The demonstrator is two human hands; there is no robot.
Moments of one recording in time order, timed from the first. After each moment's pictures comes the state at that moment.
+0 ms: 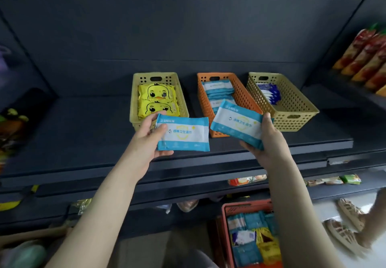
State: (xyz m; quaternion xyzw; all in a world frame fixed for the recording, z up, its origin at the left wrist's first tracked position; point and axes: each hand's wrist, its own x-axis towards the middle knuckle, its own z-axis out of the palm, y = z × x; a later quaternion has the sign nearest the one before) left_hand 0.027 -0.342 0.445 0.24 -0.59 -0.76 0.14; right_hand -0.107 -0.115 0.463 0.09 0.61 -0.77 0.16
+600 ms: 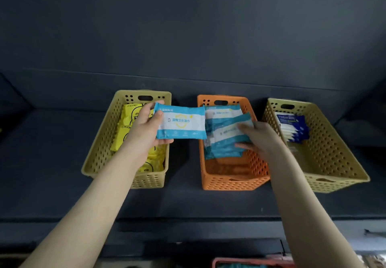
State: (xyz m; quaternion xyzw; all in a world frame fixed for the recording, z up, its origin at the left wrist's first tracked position) left_hand -0.168 -0.388 0.443 0.32 -0.59 -0.71 0.21; right_hand -0.339 -0.188 0.432 -0.01 0.75 -0.60 0.28
